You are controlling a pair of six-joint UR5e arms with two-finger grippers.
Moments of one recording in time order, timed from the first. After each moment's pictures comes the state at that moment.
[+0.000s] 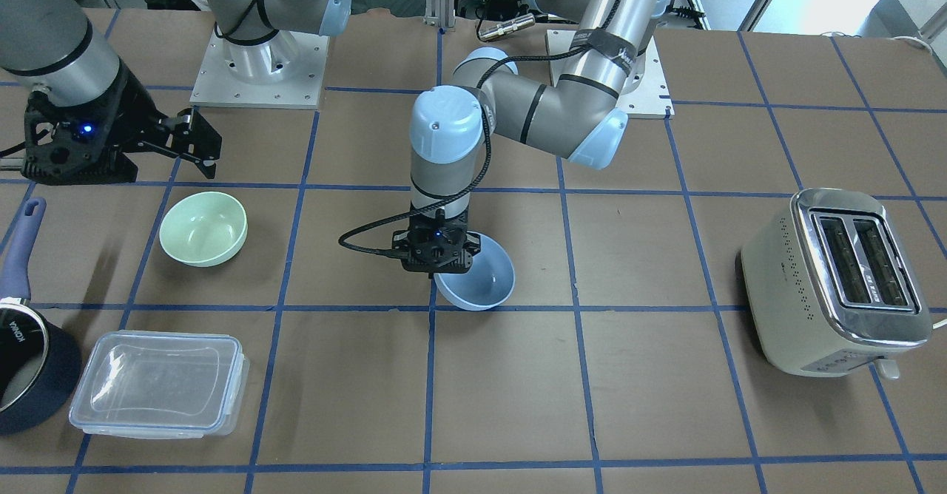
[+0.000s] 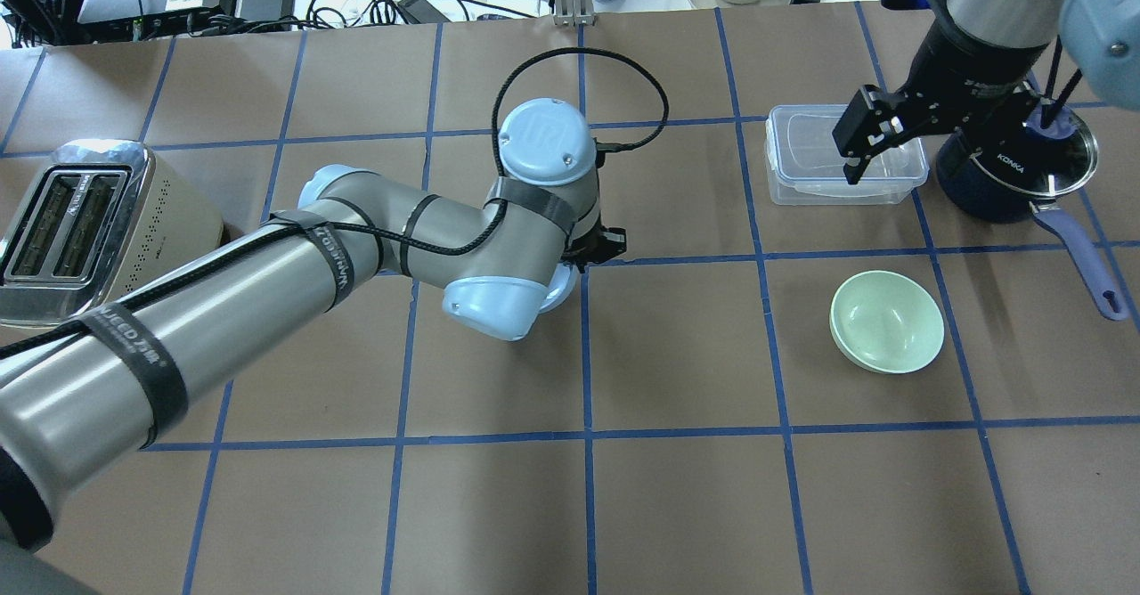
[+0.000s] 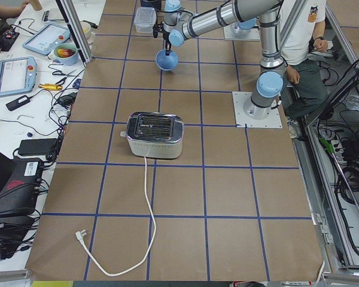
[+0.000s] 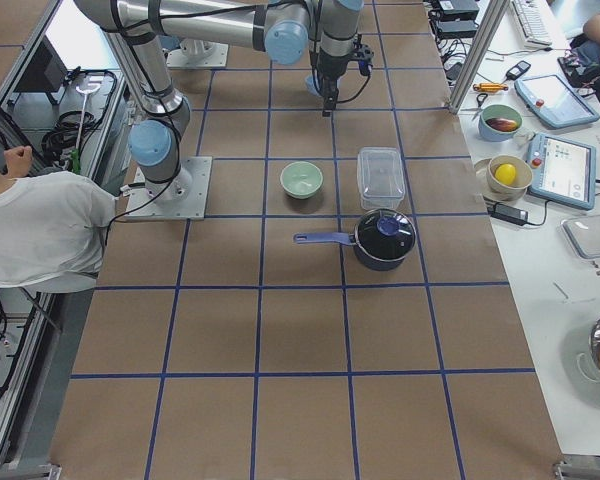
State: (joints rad) left arm -2.02 -2.02 -1.74 -0.81 1.59 -0.44; right arm 1.39 -1.54 1.66 -1.60 -1.55 -0.23
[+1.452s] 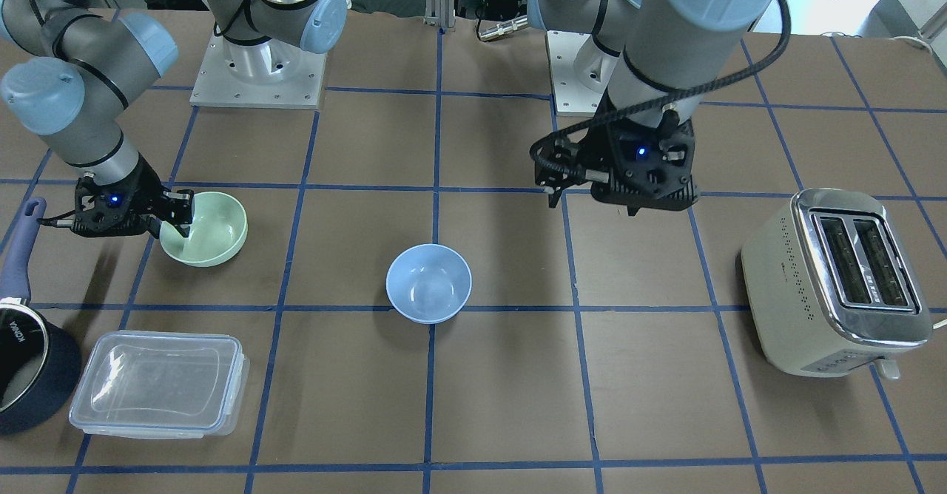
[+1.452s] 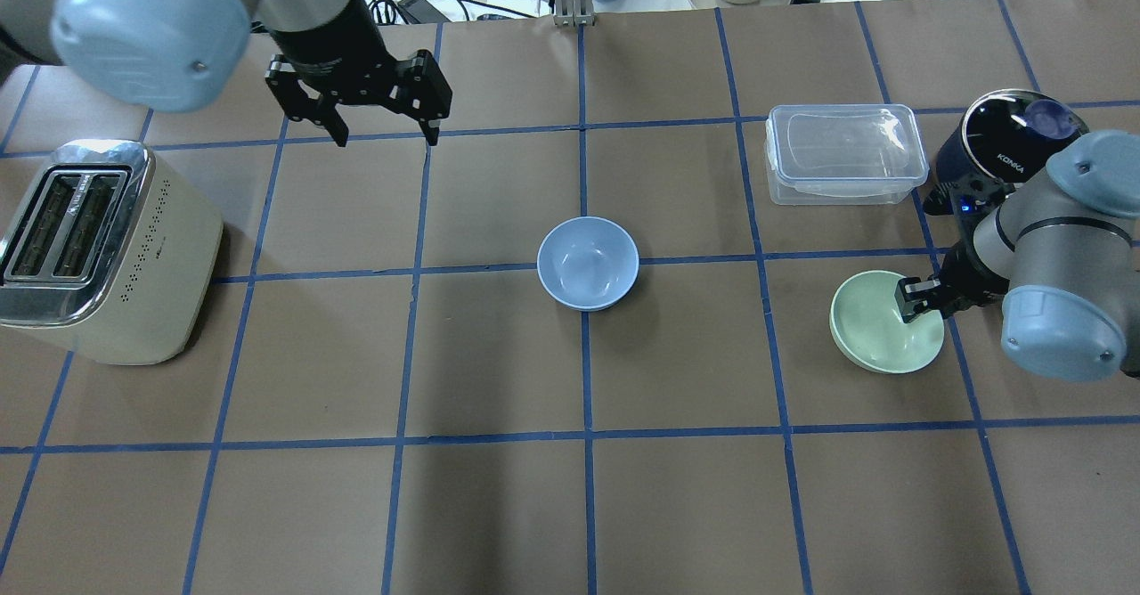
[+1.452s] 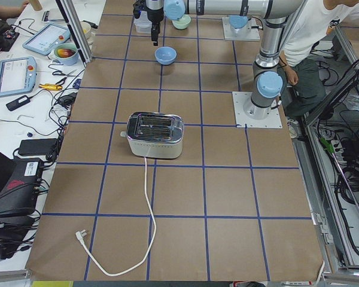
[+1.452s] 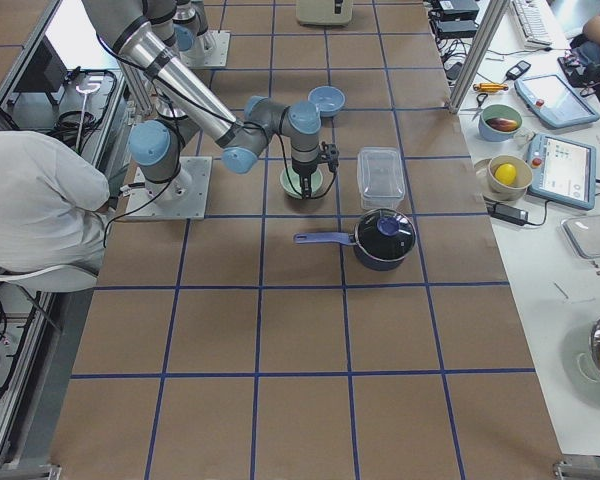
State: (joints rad) left arm -1.65 -1.70 -1.45 -1.56 1.53 0.03; right arm 1.14 -1.48 2.24 -2.34 -1.55 -0.51
